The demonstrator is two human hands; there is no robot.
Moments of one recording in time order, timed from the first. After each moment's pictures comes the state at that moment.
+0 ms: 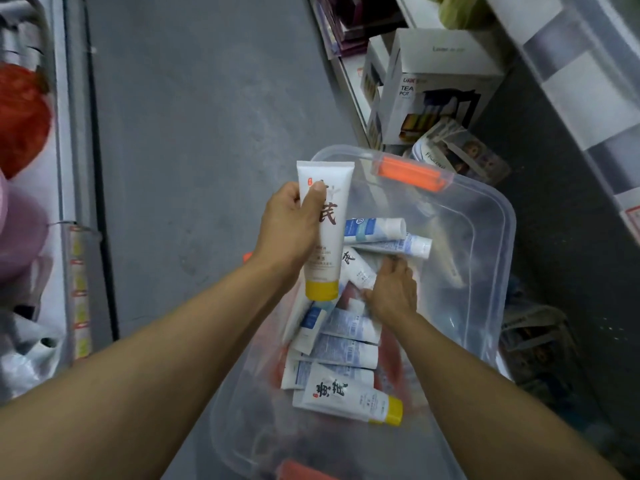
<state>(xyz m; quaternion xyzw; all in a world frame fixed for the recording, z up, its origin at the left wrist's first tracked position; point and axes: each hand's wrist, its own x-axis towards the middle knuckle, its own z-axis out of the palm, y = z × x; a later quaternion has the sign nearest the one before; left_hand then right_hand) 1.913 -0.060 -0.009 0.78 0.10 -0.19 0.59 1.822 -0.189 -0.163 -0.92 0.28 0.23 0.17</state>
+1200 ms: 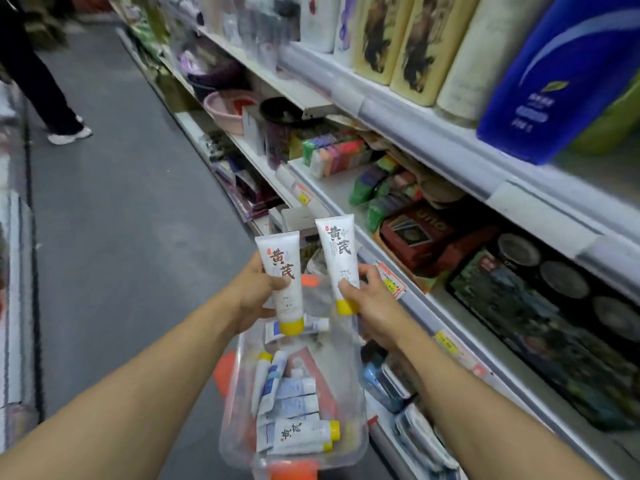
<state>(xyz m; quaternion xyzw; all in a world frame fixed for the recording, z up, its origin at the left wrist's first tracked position) 1.844 -0.039 0.229 0.68 -0.05 -0.40 0.62 1.733 -0.192 0.195 -0.66 0.31 -0.09 0.68</state>
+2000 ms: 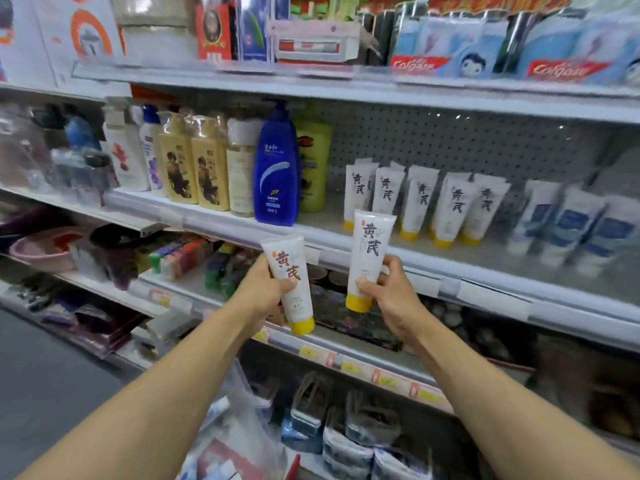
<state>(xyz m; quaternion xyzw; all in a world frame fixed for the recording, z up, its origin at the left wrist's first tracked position) 1.667 -0.103 0.402 0.60 -0.36 -0.41 0.58 1.486 -0.187 0.389 -0.60 0.40 -0.41 0.55</state>
